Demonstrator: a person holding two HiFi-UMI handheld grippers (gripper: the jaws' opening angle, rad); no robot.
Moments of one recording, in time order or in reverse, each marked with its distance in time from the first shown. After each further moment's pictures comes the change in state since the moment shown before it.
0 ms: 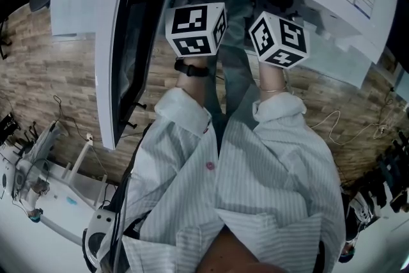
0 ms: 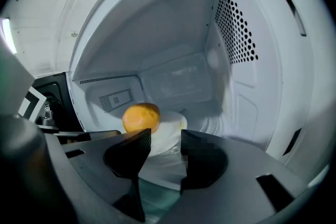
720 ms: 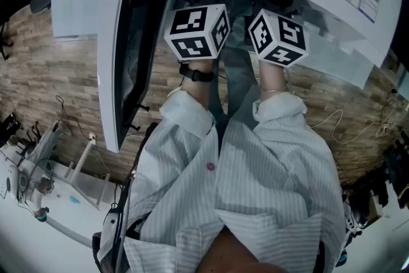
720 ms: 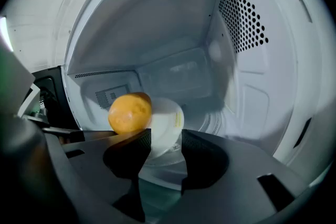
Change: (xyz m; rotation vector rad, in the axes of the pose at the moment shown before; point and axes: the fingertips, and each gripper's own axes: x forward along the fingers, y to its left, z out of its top) left arm 0.000 -0.002 -0.011 -0.113 0.061 -0.020; right arm 0.010 0.001 -0.009 0.000 0.033 -0.020
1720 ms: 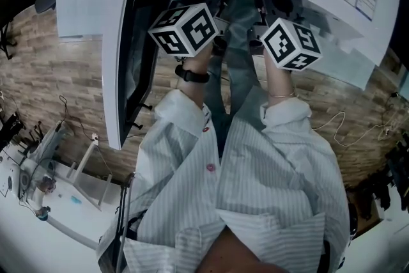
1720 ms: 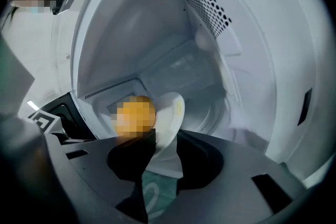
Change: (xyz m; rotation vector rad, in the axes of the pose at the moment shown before) left arm -0.006 -0.009 -0.004 -0.320 0.044 -0.178; right arm -0.013 0.006 -0.001 0.214 0.016 0.159
